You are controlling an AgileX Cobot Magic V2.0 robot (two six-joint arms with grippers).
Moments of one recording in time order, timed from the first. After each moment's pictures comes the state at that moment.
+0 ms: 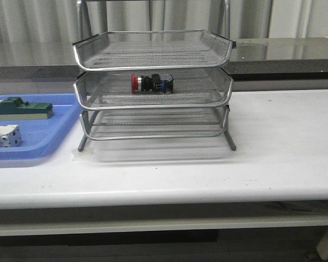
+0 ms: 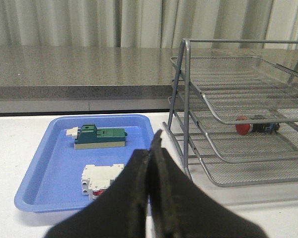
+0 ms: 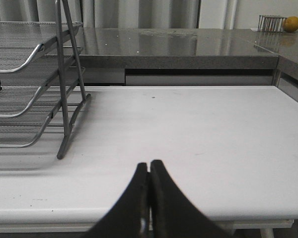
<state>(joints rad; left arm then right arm) 0.00 0.19 -0.27 -0.60 0.26 0.48 0.01 -0.01 0.03 -0.05 0.10 0.09</state>
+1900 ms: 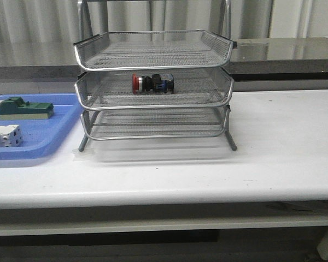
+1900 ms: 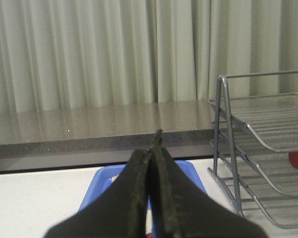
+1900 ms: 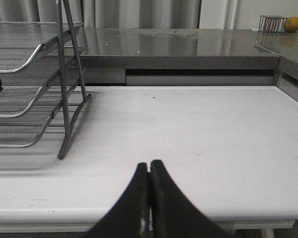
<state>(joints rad) 0.00 0.01 0.00 0.06 -0.13 -0.07 0.01 -0.01 0.03 -0.05 0.10 0.09</state>
